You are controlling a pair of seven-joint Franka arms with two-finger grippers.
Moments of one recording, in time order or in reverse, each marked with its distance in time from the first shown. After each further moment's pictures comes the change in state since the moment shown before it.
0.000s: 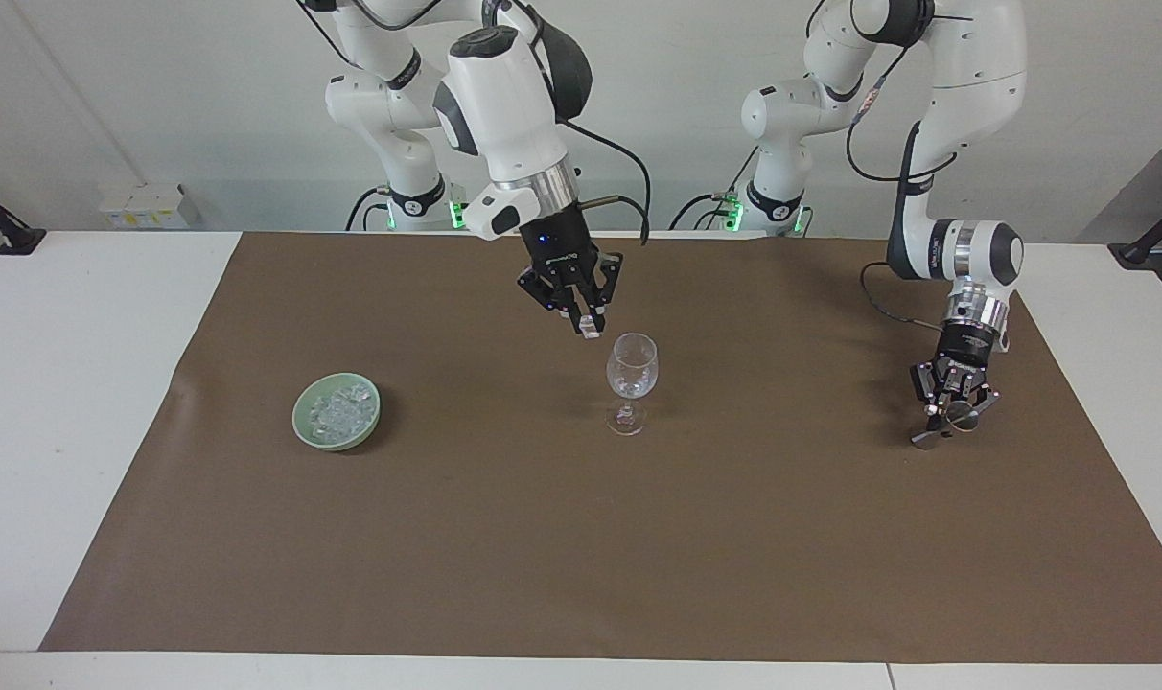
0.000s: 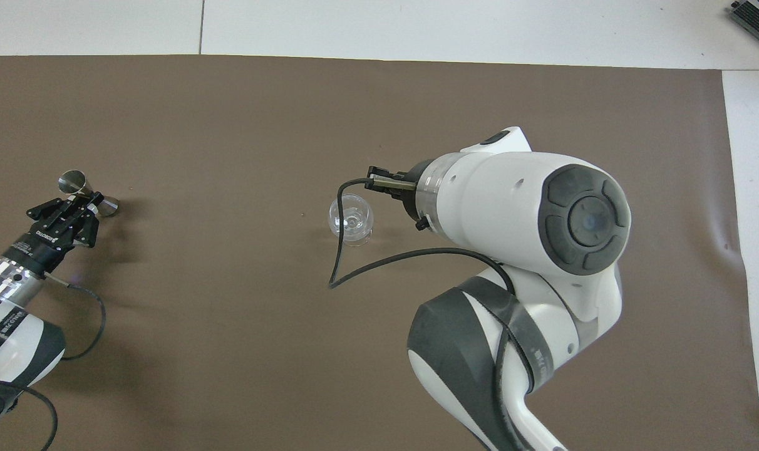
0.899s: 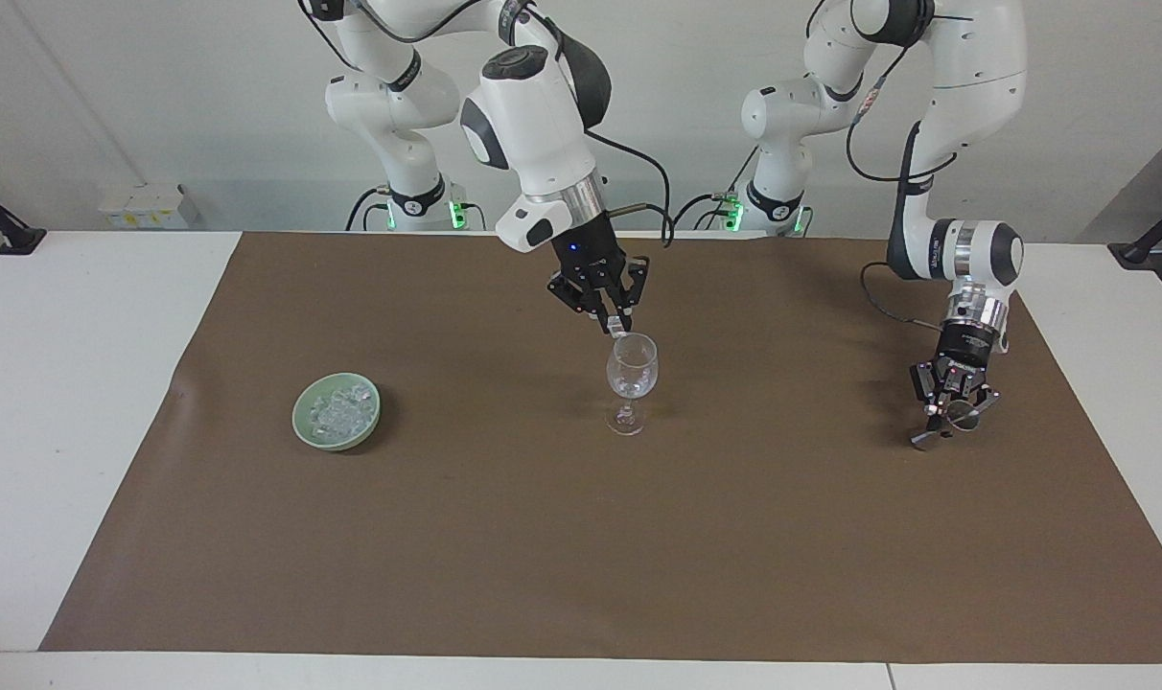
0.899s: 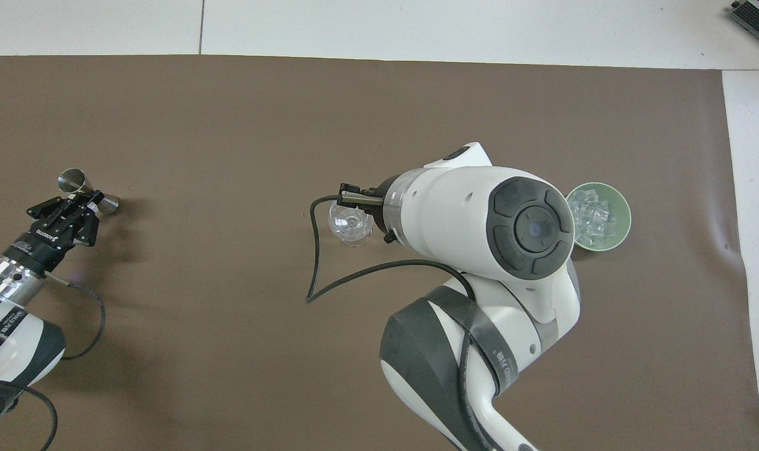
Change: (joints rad) left arm 0.000 0.000 0.001 0.000 -0.006 -0.021 0.000; right arm 0.024 0.032 0.020 -0.002 0.000 0.010 0.015
